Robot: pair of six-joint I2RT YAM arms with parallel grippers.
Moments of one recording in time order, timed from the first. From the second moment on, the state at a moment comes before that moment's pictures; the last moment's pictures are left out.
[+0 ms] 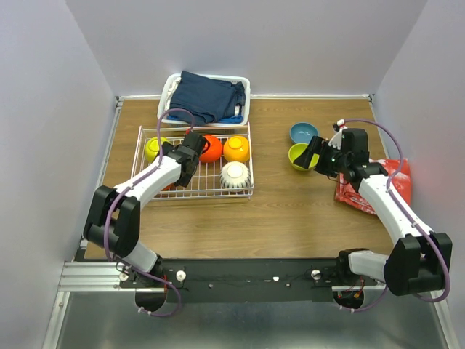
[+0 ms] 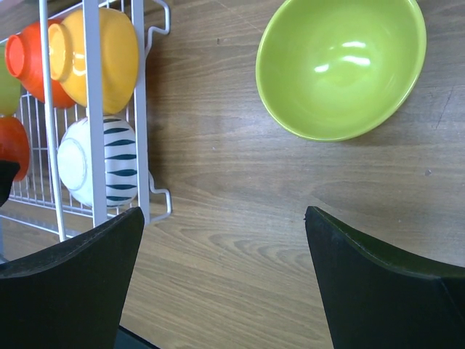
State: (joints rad) left arm -0.43 1.54 1.06 -0.70 -0.66 0.07; right arm 0.11 1.22 0.88 -0.36 -0.34 0.43
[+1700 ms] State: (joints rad) left arm -0.45 1.66 1.14 -0.73 -0.77 -0.14; right arm 0.14 1.18 0.85 -0.34 -0.33 0.43
